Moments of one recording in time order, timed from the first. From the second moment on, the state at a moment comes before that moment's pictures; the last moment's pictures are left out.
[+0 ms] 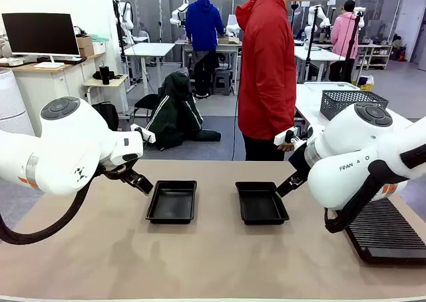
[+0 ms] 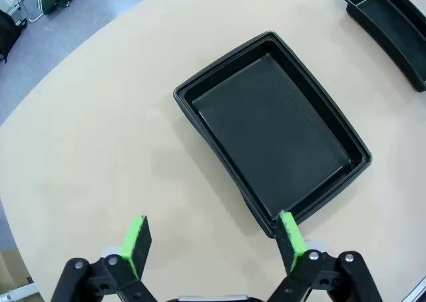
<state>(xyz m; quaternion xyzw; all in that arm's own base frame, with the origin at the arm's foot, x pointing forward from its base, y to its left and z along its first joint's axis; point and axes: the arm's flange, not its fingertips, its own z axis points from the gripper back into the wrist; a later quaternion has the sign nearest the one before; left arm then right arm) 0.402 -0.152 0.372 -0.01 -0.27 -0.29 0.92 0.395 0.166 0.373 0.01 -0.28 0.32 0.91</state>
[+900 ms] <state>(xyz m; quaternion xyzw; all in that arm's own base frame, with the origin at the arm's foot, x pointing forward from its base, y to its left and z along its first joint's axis) 0.402 -0.153 0.372 -0.01 -0.27 -0.29 0.92 0.395 0.166 0.373 0.01 -0.28 0.32 0.91</state>
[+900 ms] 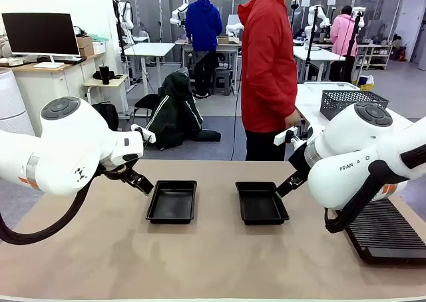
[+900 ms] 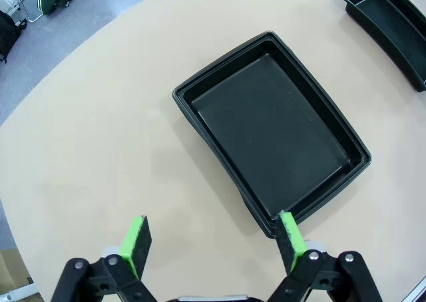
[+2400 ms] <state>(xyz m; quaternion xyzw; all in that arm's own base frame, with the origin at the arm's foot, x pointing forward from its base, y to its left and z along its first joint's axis) 0.285 -0.018 0.643 -0.18 -0.18 -0.17 0.95 0.285 -0.051 0.691 0.19 -0.21 0.06 0.96</state>
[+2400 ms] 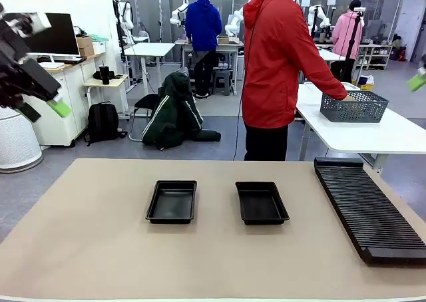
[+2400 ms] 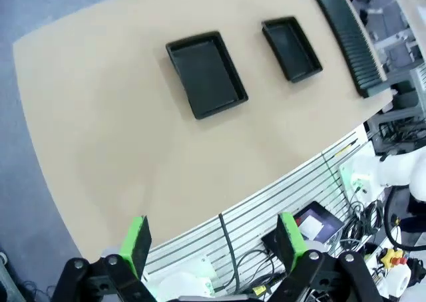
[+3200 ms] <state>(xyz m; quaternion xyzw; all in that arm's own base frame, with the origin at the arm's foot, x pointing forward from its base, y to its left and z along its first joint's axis) 0.268 0.022 0.700 -0.20 -0.25 -0.16 0.93 0.235 -0.138 0.718 0.23 -0.24 0.00 0.94</state>
